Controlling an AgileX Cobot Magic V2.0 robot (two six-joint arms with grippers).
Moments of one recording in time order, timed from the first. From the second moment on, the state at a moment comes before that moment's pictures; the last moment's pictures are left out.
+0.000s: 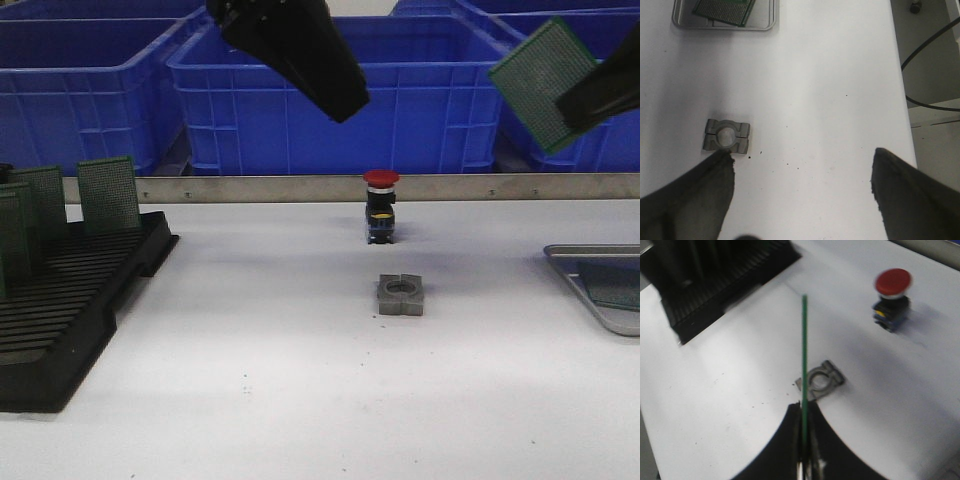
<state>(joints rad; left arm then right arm) -0.51 1.86 -1.71 -0.62 1.23 1.26 -0.28 1.60 -1.03 1.15 1.08 -1.47</state>
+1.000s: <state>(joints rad) -0.51 1.86 -1.71 -0.62 1.23 1.26 -0.46 1.96 -1.03 1.15 0.94 -1.01</state>
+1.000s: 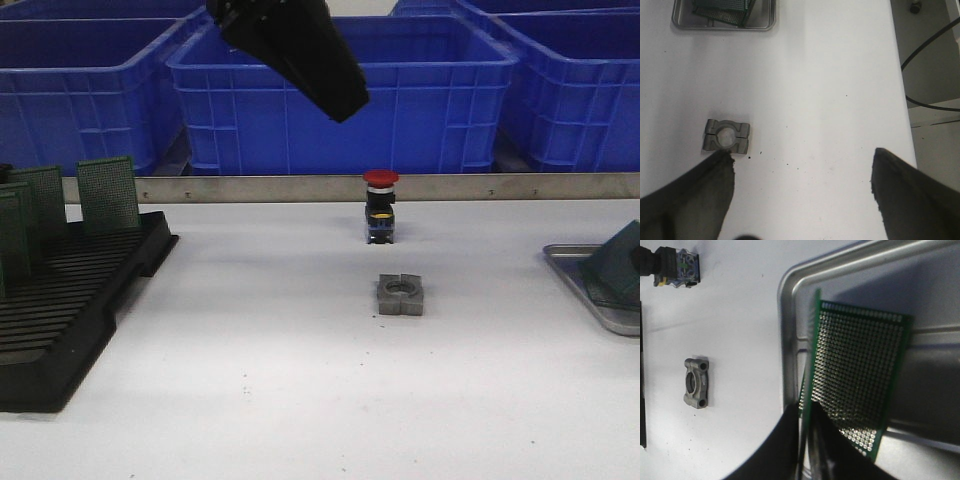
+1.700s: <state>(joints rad) -0.51 1.86 -1.71 -0.62 1.23 1.26 -0.46 1.96 -1.03 1.15 0.92 -1.00</state>
